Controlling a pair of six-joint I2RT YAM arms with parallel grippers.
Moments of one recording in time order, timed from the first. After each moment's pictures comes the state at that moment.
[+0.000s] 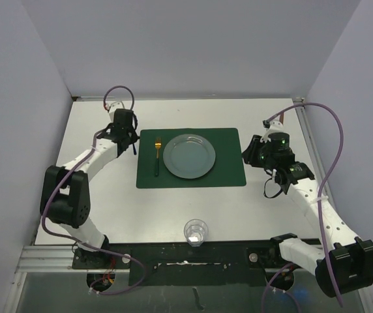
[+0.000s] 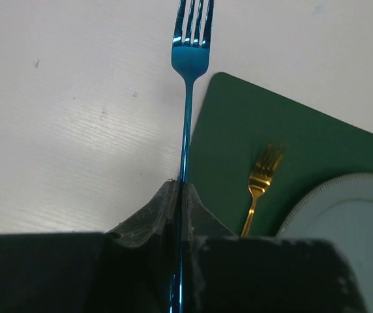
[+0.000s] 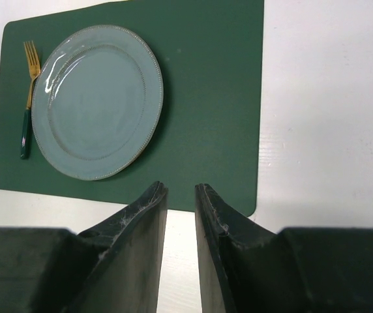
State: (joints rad) left arm -0.25 1.71 1.20 -0.22 -0.37 -0.57; right arm 0.24 1.07 0.85 -0.38 -0.06 0.35
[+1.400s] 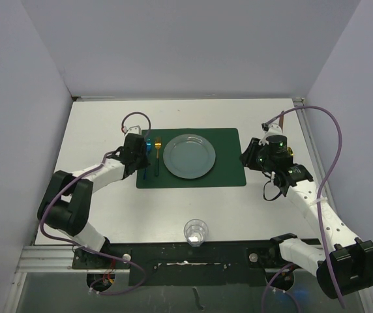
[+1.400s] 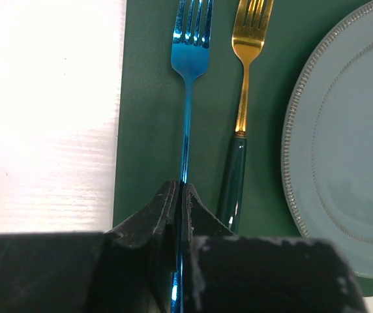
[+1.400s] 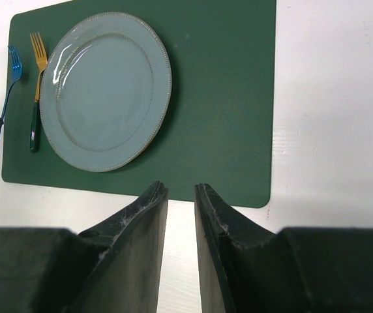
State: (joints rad) left arm -0.38 1.60 0.86 -0.06 -0.18 -0.52; right arm 0.26 1.05 0.83 -0.38 -0.06 0.41
